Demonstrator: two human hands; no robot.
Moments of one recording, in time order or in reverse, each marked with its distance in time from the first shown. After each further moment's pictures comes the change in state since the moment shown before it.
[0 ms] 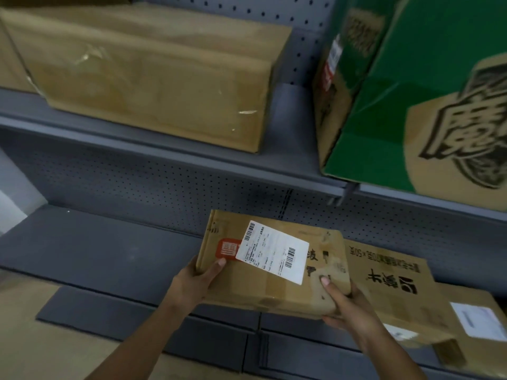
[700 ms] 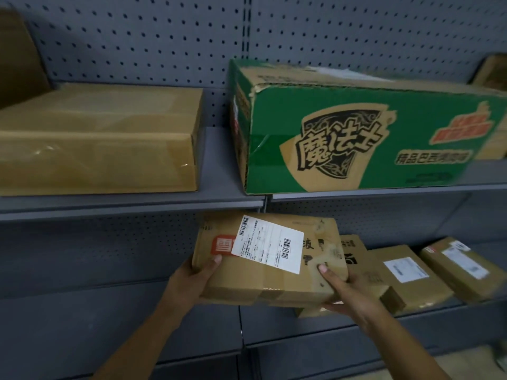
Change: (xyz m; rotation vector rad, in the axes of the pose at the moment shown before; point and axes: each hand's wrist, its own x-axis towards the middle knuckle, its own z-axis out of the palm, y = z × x) left_hand -0.035 0.095 0.020 0.092 -0.217 0.243; right_hand -0.091 -0.031 -0.051 0.128 0.186 -0.139
